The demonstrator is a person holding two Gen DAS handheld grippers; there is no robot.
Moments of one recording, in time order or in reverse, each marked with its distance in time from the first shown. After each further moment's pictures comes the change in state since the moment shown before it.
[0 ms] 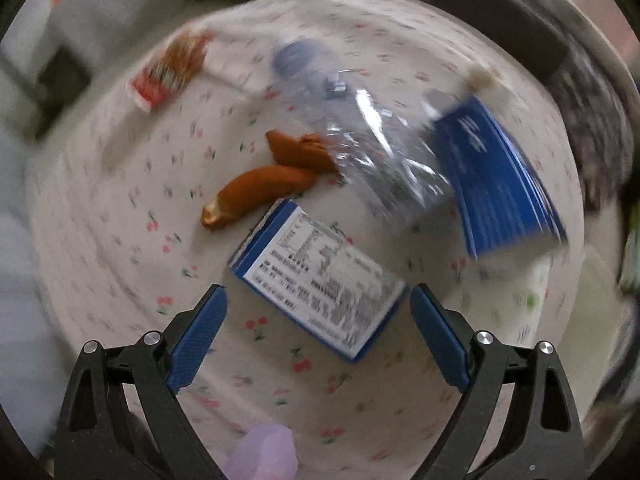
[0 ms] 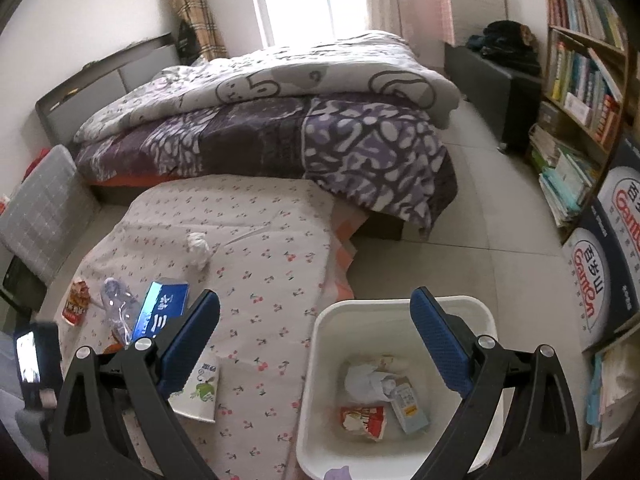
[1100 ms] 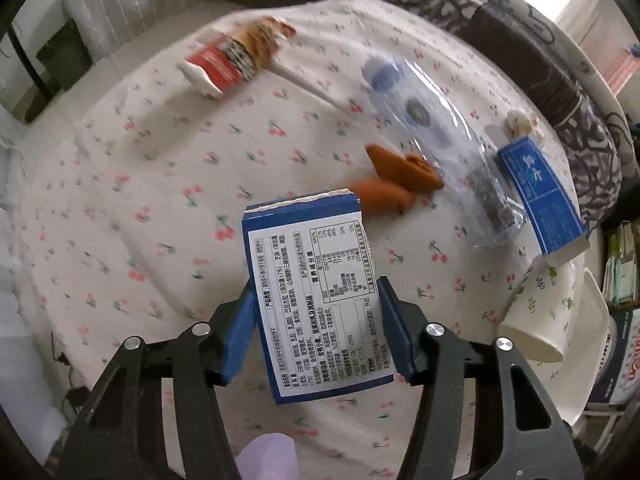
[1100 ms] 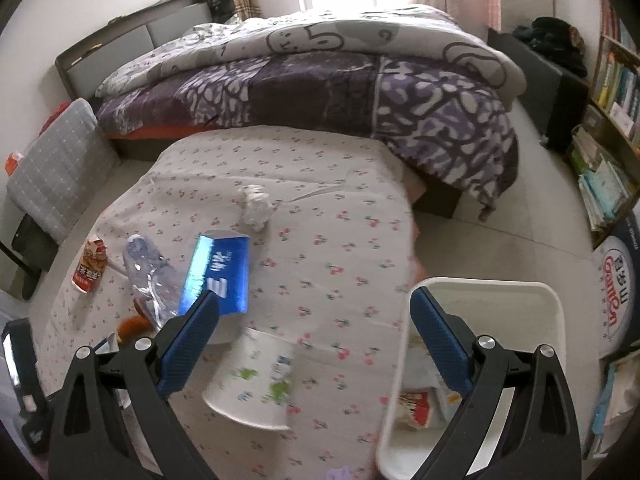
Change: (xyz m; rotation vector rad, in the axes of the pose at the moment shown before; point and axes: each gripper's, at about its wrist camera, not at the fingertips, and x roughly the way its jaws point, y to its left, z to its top) left arm -0.011 0.097 -0.011 -0.002 -0.093 -0.081; right arm 0.052 0.091 -0.015 -0.078 0.121 0.071
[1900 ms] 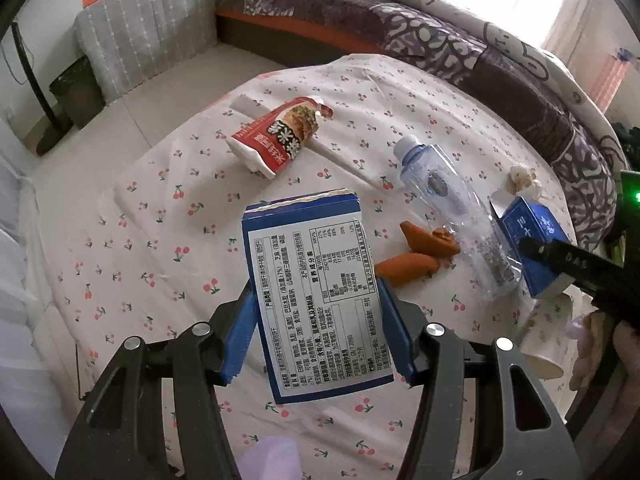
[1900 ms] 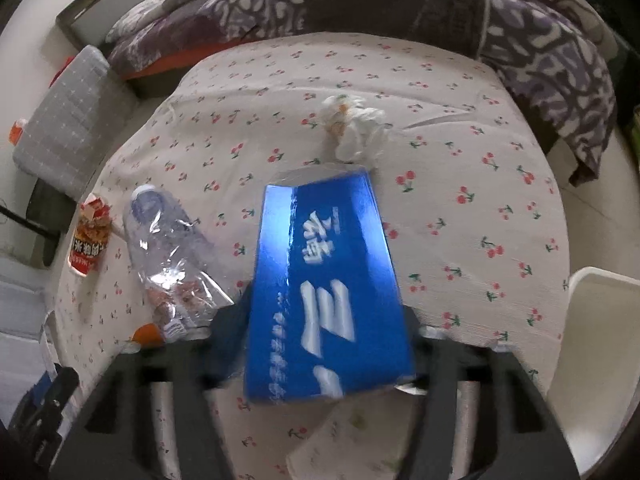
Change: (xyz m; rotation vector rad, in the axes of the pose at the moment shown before) left arm -0.037 0.026 0.028 0.027 -0.145 0.020; right arm 0.112 0.077 -0.001 -0.045 0.249 0.113
